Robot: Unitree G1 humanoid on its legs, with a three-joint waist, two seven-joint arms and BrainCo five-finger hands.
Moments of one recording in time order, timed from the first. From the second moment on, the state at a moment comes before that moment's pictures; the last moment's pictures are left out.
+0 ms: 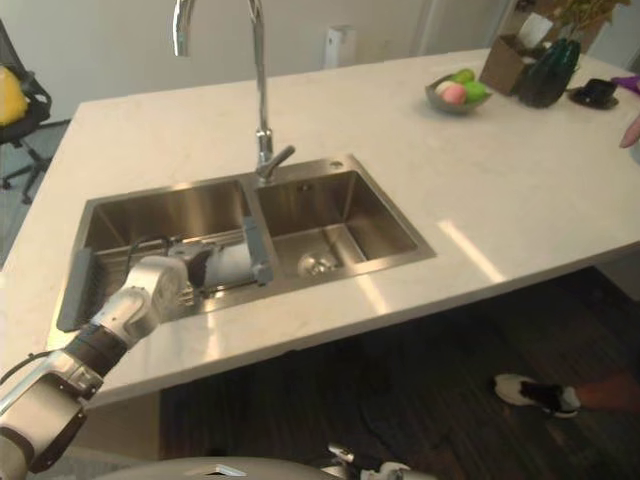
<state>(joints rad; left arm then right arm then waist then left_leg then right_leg) -0.56 0.40 -0.55 0.38 0.87 0.26 -0.47 0.05 -0.21 -0.10 0.99 0.15 0.42 0.33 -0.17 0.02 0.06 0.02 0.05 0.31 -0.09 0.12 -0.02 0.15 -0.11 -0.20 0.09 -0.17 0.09</state>
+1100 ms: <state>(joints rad) -0.63 0.41 -0.48 0.66 0.67 0.29 -0.47 0.01 -0.24 -0.13 0.97 0.03 0.42 0.36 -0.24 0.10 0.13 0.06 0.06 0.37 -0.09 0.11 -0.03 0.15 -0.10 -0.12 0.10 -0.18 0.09</state>
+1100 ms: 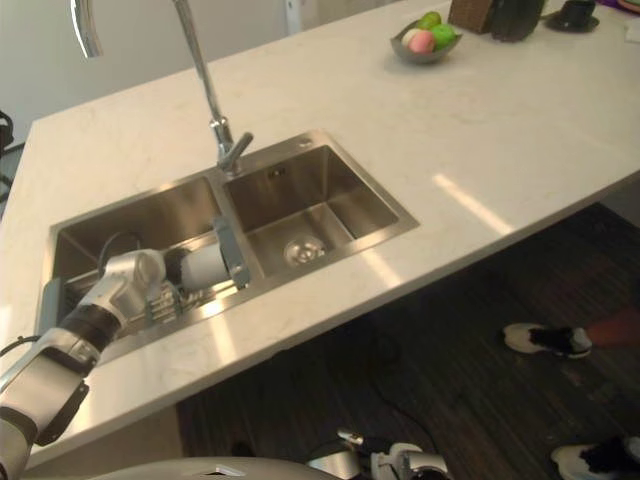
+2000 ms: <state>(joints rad) -0.39 0.44 -0.21 0.19 -0.09 0.05 -0.07 0.04 -0.18 -0.08 1.04 0.16 0.35 0.28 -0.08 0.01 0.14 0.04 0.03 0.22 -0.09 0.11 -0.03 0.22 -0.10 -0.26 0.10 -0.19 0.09</state>
